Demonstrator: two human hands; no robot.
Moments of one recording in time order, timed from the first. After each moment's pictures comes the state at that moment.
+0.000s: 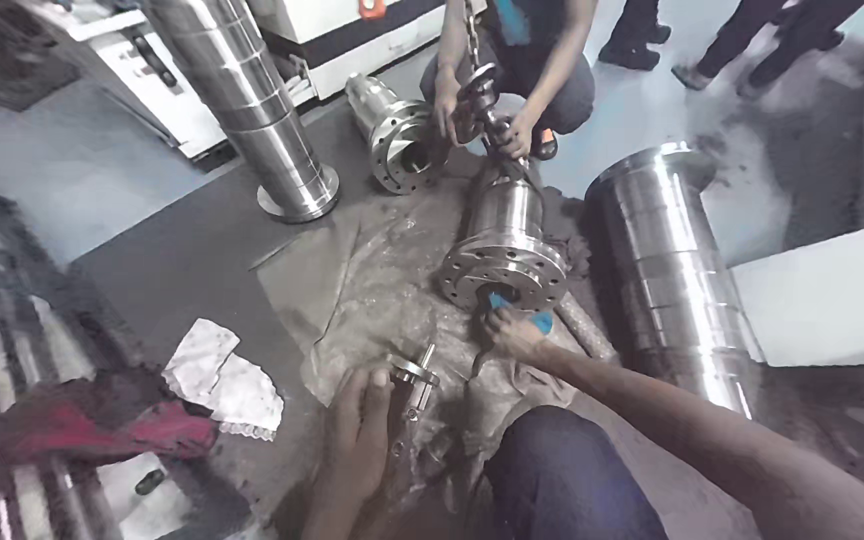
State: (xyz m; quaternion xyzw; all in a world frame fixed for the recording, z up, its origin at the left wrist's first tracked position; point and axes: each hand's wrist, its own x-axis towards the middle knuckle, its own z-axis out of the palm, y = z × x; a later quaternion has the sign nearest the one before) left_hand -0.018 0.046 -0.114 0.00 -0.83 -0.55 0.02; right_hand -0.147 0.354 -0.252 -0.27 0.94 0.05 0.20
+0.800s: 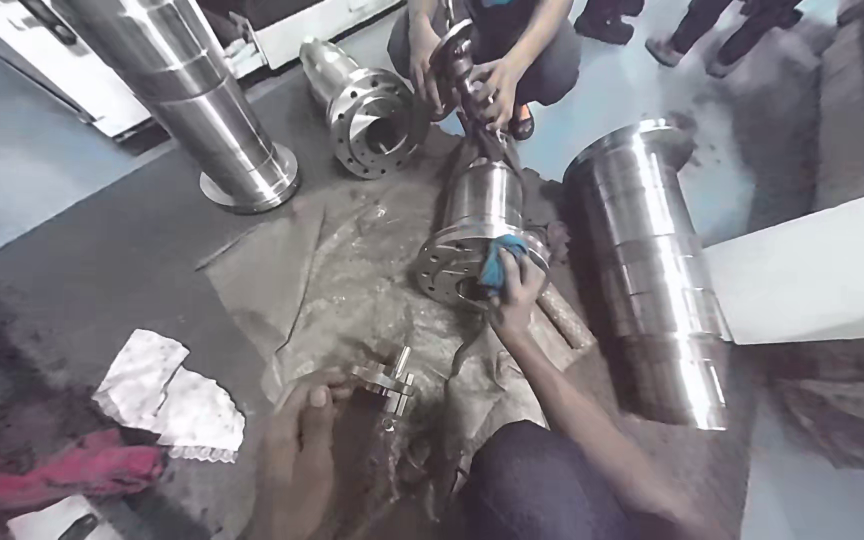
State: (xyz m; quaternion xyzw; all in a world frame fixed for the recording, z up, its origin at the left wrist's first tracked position) left_hand -0.033 0.038 -0.127 0.00 -0.84 -0.55 0.04; right_hand -0.170 0.360 -0.267 0.02 0.88 -0.25 -0.40
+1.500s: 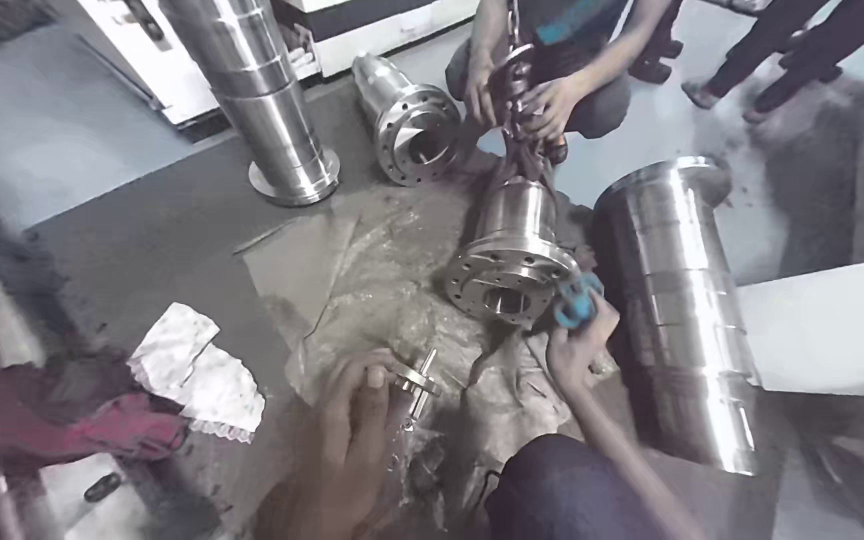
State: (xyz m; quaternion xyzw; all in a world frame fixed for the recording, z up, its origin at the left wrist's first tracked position) left_hand -0.036 0.037 -0.117 -0.07 -0.83 -0.55 0.09; right_hand -0.122 0.371 -0.248 0.12 0.85 -0.34 -0.38
